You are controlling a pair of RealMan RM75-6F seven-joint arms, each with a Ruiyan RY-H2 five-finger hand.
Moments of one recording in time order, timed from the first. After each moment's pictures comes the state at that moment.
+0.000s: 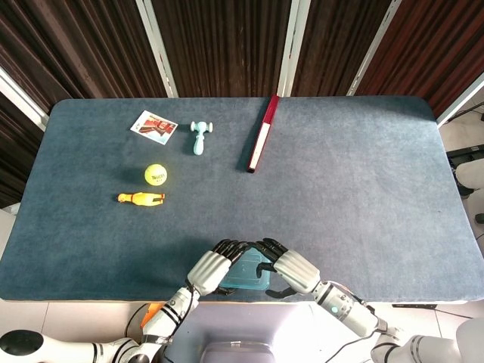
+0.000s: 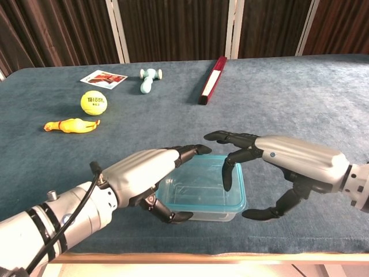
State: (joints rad) left arm -0.67 -1.84 -0.07 -1.51 1.26 0.96 0.30; right arm 0.55 -1.61 -0.06 -1.32 -1.81 1.14 0.29
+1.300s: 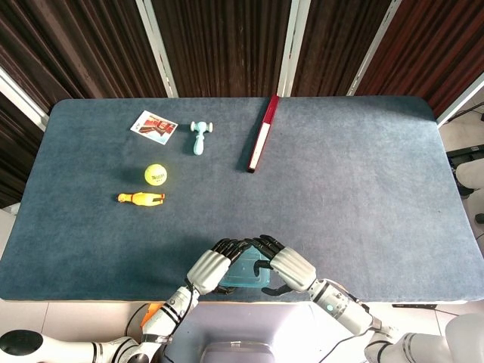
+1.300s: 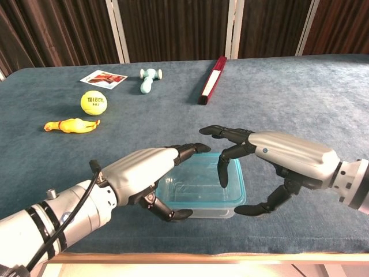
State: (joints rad) left arm -0.67 -1.84 -0.06 -1.50 1.28 0.96 0.29; right arm 0.58 -1.65 -0.08 -1.28 -1.76 1.19 0.27
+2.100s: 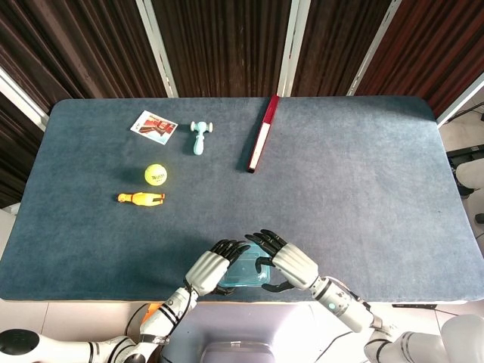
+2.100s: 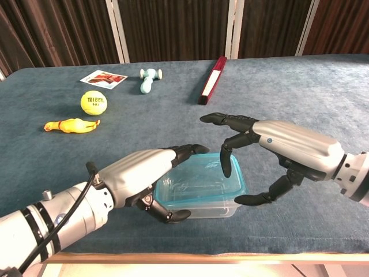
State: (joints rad) left arm -0.67 -1.82 -0.05 -1.52 1.30 0.94 0.25; right arm 0.57 -1.68 -0.07 -1.21 -1.79 1.28 0.27
